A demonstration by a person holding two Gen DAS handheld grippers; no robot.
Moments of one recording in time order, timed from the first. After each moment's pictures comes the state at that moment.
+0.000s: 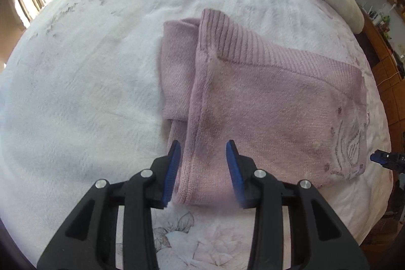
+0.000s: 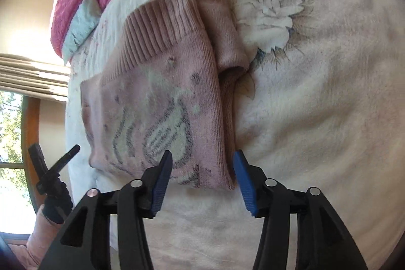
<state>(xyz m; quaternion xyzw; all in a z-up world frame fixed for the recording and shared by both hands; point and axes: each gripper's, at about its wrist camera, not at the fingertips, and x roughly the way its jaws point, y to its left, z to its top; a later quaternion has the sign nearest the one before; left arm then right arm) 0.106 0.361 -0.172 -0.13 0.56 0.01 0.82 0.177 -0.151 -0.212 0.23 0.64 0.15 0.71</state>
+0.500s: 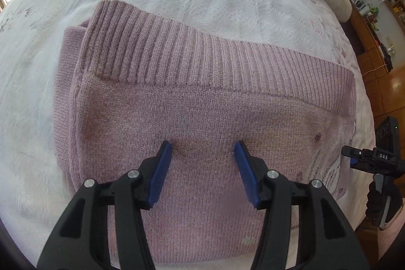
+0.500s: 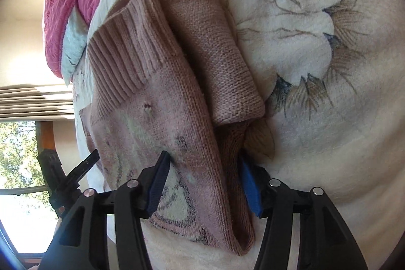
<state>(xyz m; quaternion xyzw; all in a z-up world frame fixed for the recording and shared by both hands) 0.191 0.279 -0.226 -0.16 0.61 -0.05 0.77 0.239 -0.136 -0.281 0.30 0.67 0.16 0.66</state>
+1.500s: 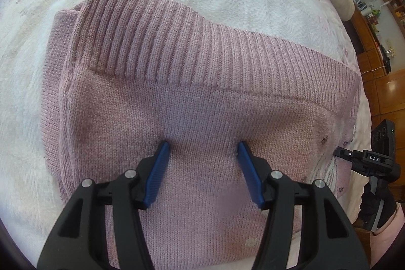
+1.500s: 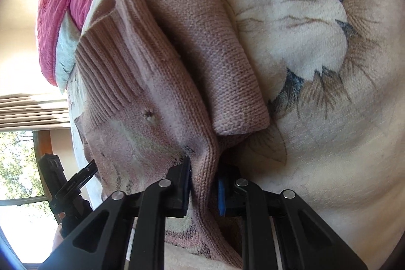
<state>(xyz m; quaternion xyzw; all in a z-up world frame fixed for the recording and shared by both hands) 0.202 0.286 -0.241 -0.18 0.63 -0.06 0.75 0.237 -0.125 -0.284 0.30 0.67 0.13 0.66</state>
